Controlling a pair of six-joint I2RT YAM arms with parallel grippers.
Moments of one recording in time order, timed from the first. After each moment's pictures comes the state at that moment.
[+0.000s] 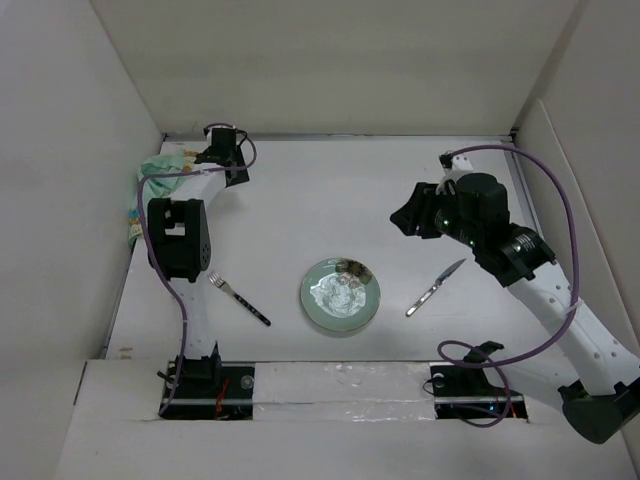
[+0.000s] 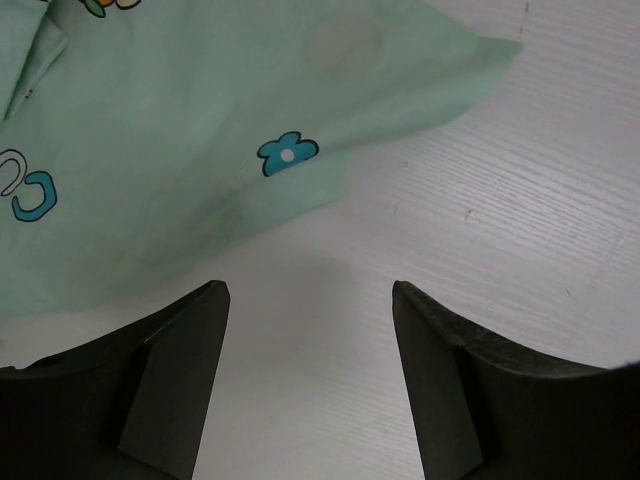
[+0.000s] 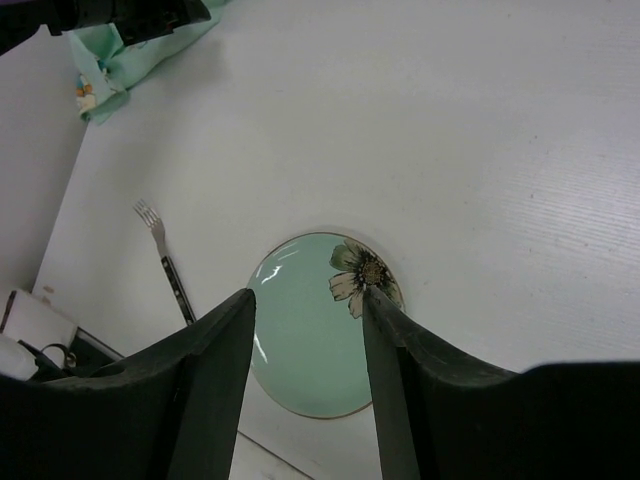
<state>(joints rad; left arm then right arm) -0.08 2.10 1.64 -0.37 -0.31 -0.29 0.52 1.01 1.18 -0.58 -0.07 0.47</state>
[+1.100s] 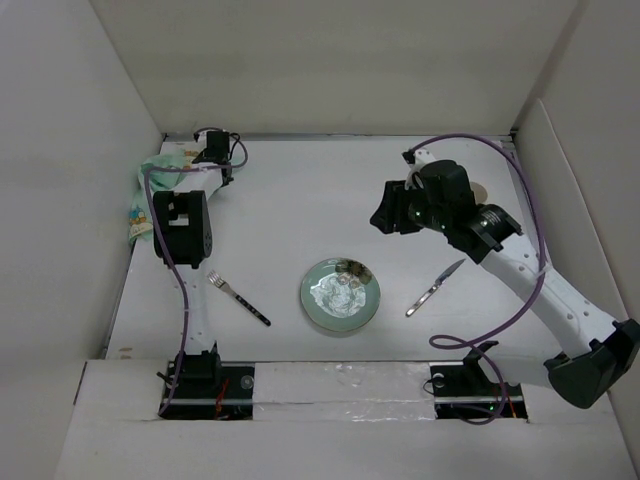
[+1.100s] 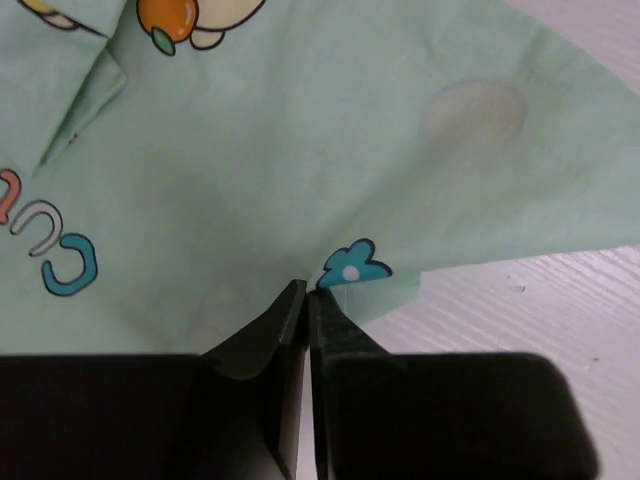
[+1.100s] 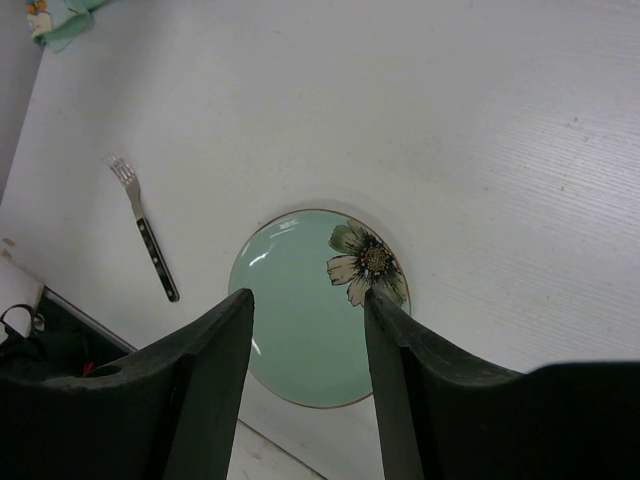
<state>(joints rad) -0.02 2.29 1.77 -0.33 -0.43 -0.31 0.58 1.22 1.28 -0.62 -0.08 0.42</state>
